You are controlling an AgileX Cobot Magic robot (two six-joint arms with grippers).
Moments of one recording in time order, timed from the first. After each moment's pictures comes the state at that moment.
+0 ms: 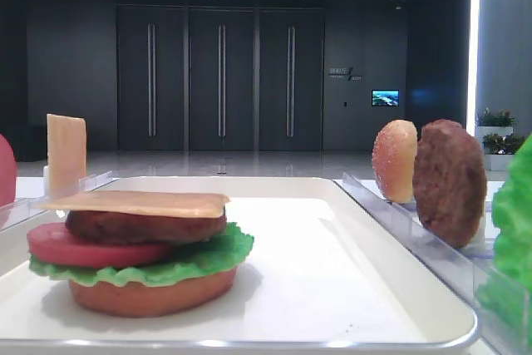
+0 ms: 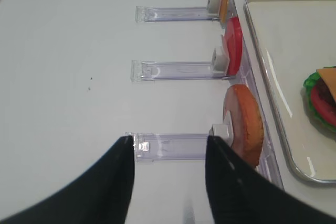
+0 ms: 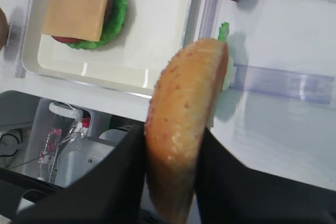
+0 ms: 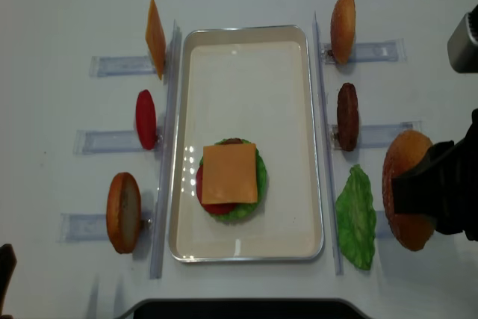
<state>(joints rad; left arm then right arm) 0.09 -0.02 -0.48 -0.04 1.11 0.06 0.90 0.90 -0.96 -0.01 1.23 0.70</state>
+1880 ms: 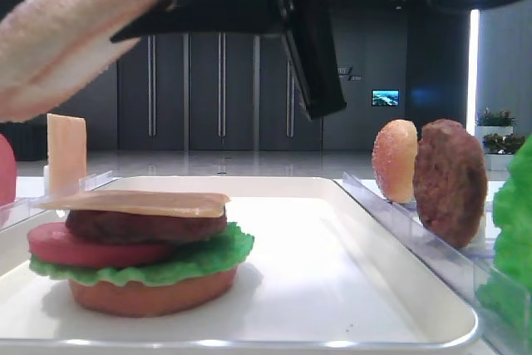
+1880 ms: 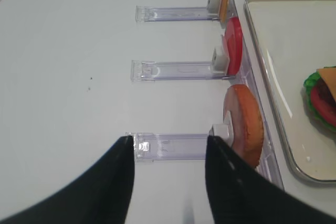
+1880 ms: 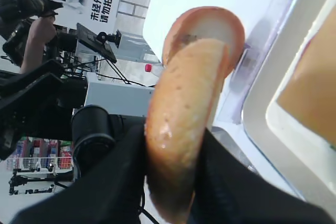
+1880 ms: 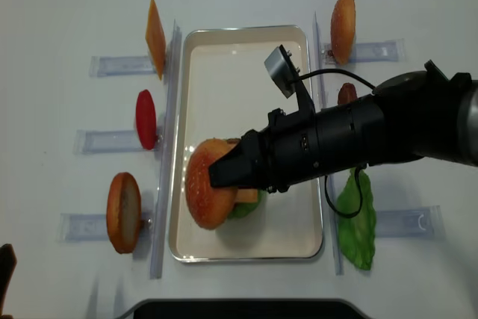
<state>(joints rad) 0.09 -0.02 -0.48 -0.04 1.11 0.06 0.62 1.69 -0.78 1.80 0.95 -1.14</state>
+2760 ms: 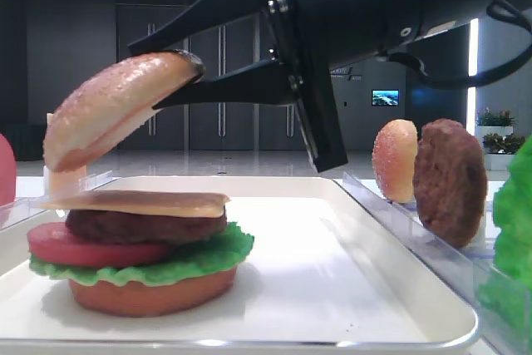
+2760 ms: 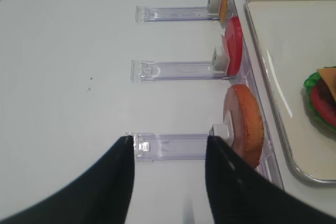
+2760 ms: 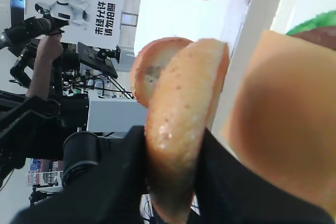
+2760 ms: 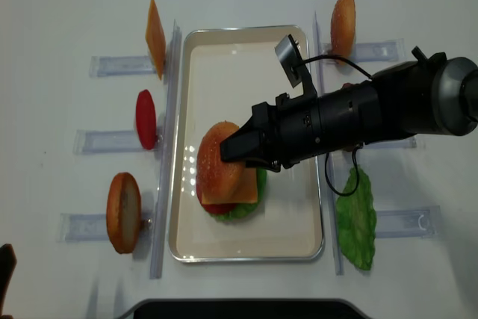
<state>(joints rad) 0.09 -0.02 -0.48 -0.04 1.11 0.06 0.52 1.85 -0.85 1.80 1.03 -1.16</state>
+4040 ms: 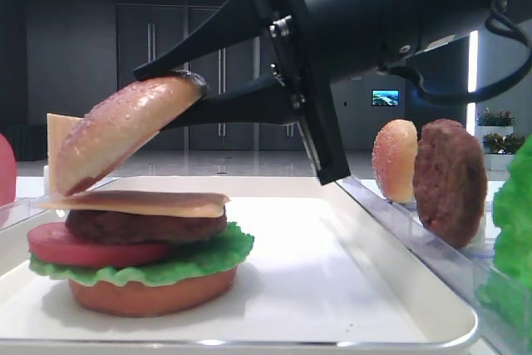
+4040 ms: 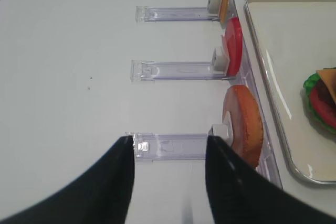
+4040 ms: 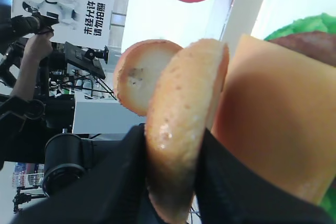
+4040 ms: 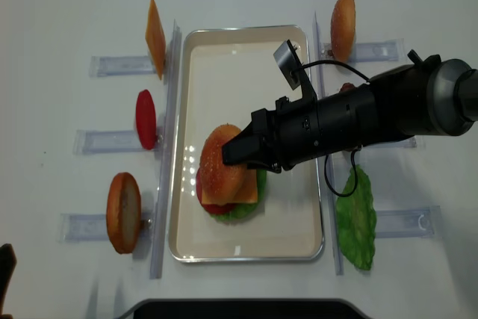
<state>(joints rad) 0.09 -0.02 -0.48 -0.04 1.11 0.06 0.52 1.87 -0.85 1.80 1.00 -1.21</state>
